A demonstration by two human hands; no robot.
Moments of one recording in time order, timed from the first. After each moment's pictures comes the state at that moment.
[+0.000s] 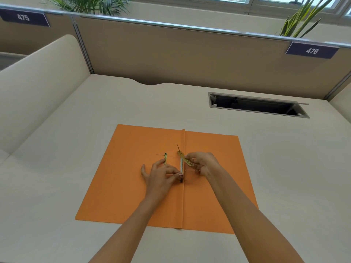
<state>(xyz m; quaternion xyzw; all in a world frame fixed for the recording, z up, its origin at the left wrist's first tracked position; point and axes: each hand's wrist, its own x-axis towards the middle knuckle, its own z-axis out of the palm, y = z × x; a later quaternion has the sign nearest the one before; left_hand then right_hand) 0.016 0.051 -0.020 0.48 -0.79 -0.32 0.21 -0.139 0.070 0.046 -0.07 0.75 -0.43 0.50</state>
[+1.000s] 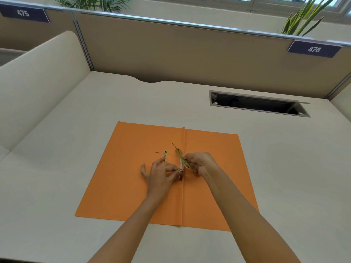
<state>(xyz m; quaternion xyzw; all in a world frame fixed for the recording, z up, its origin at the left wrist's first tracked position) 0.012 0.058 -0.016 0.49 -0.77 -0.32 0.26 -0.131 0.069 0.042 -0.06 0.74 -0.43 0.52</state>
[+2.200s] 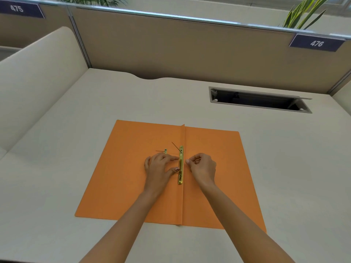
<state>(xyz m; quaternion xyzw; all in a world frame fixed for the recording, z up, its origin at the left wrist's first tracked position) 0.015 0.040 -0.021 0.44 -0.81 -0.28 0.26 -0.112 0.099 0.019 -0.27 0.85 -0.38 0.23</state>
